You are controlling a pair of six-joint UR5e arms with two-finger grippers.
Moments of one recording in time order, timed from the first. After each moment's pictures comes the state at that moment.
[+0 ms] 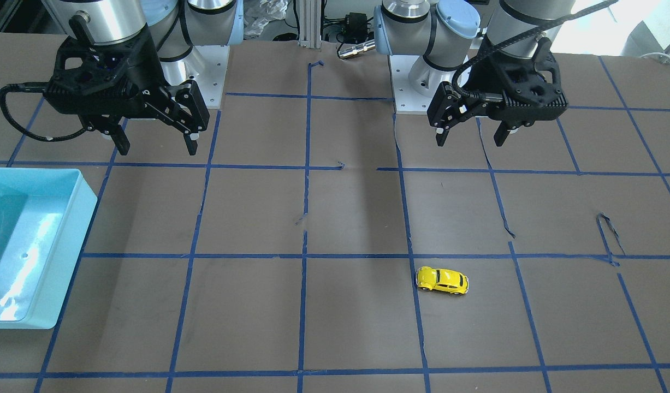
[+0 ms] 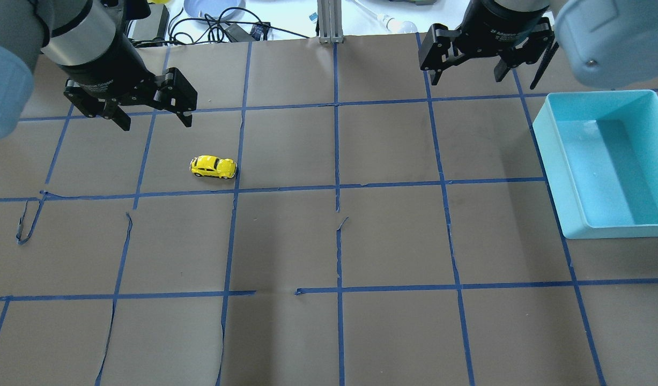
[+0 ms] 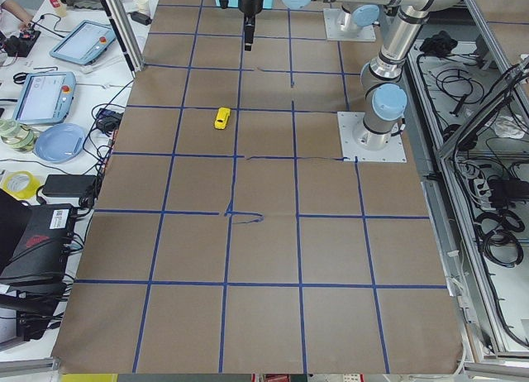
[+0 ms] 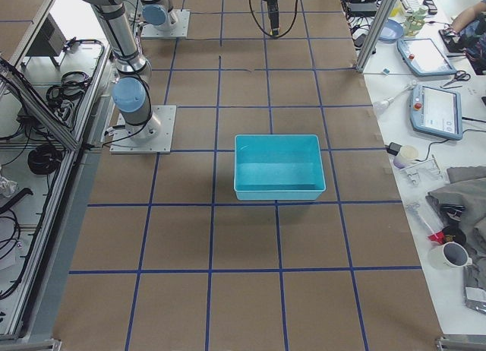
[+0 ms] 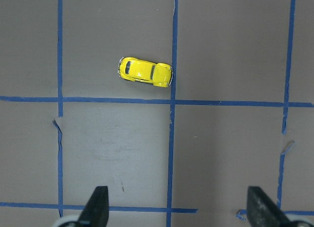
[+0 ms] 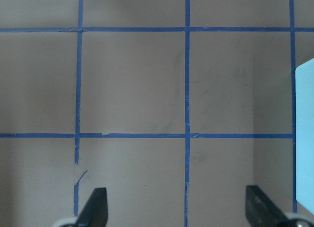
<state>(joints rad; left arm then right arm) -1.56 -1.54 -1.58 -1.51 1.58 -0.01 1.65 -1.54 1.49 -1.71 -1.57 0.07</state>
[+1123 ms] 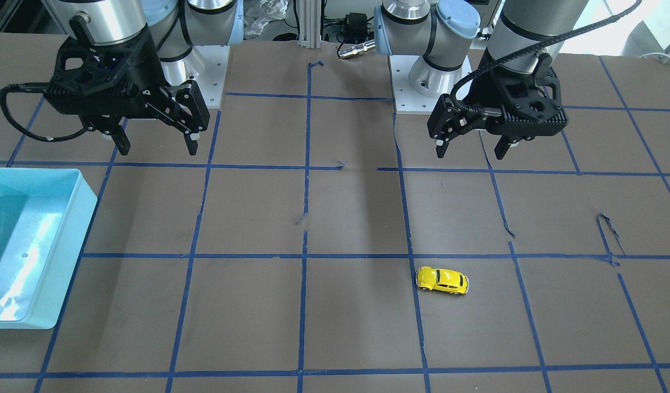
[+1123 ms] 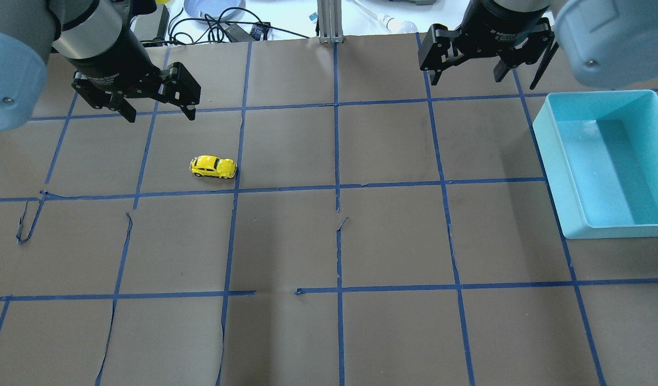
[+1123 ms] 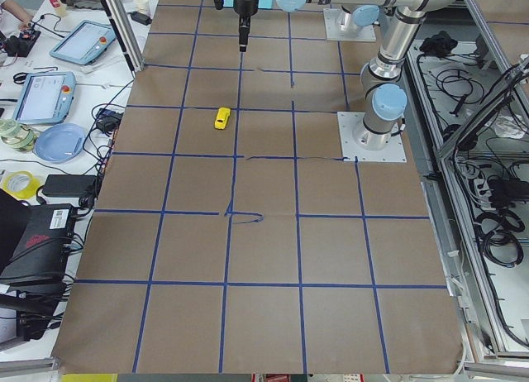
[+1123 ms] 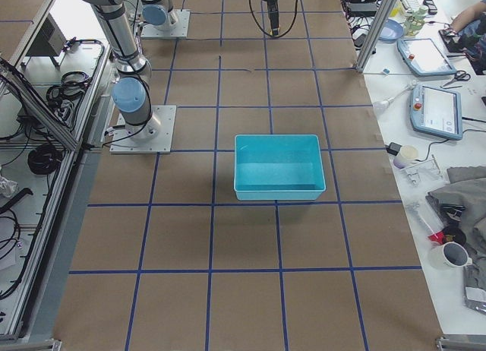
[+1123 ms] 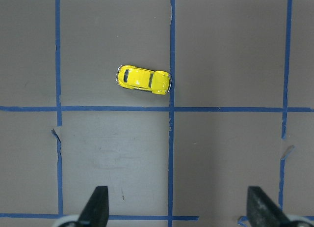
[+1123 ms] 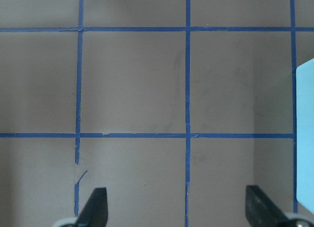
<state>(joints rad) -1.56 -1.57 -1.57 -1.47 1.58 0.02 1.65 -1.54 1.49 -1.72 -1.57 0.07</state>
